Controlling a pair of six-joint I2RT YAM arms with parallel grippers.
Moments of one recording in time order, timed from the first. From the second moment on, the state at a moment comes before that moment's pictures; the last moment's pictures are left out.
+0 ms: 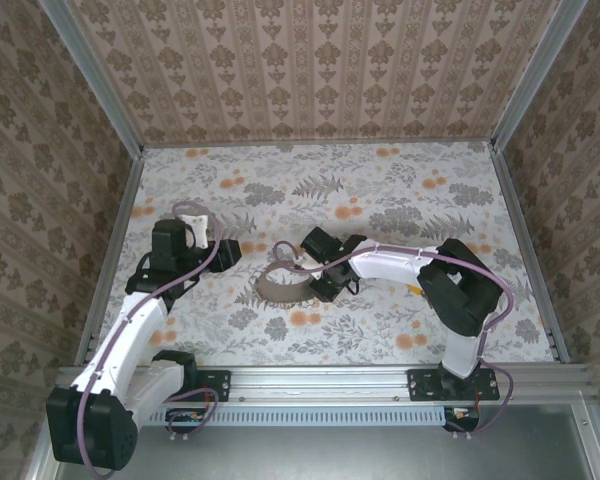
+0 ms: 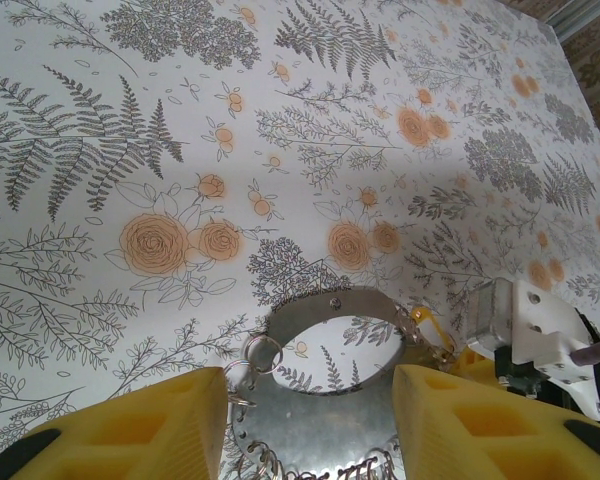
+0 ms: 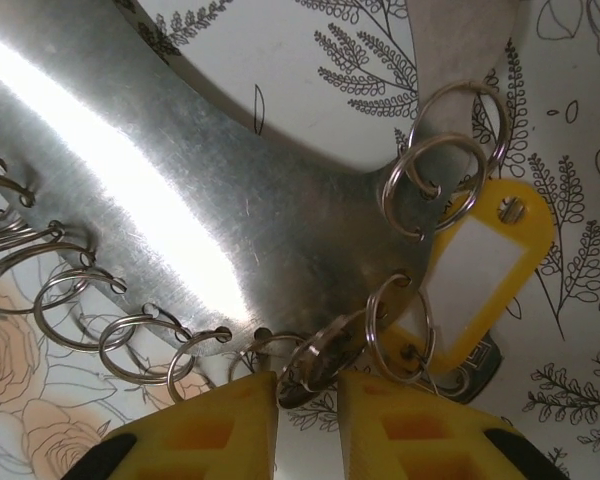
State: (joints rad) left arm -0.20 0.92 0.63 -0.39 0.44 -0.33; right arm 0.80 1.83 1.12 -0.59 -0.06 -0.07
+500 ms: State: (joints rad) left arm -0.19 0.91 0.63 -0.39 0.44 -0.33; right arm 0.80 1.80 1.10 -0.53 -0.03 -0.07
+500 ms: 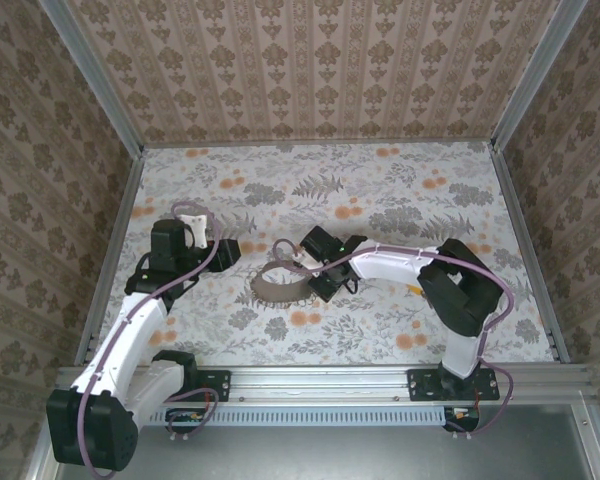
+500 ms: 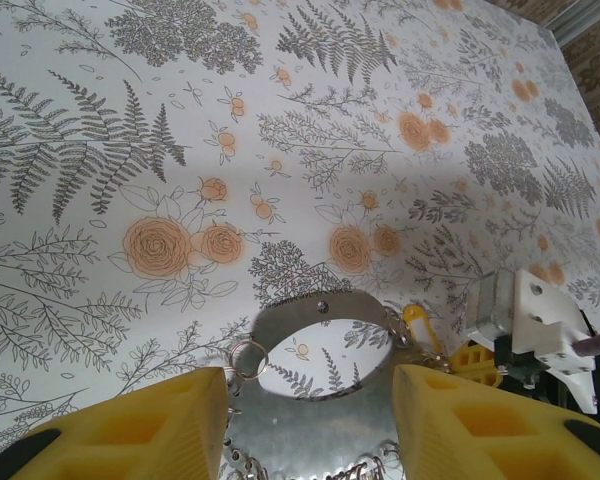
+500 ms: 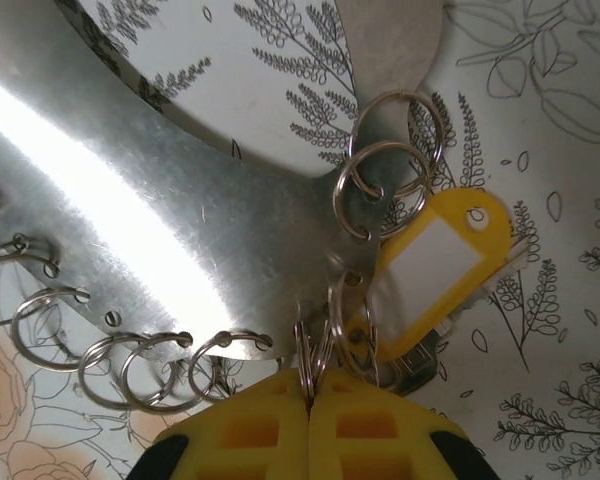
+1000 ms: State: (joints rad) left arm -0.19 0.88 0.63 -0.37 0.49 -0.33; right arm 0.79 1.39 0.88 -0.33 -0.31 -0.19
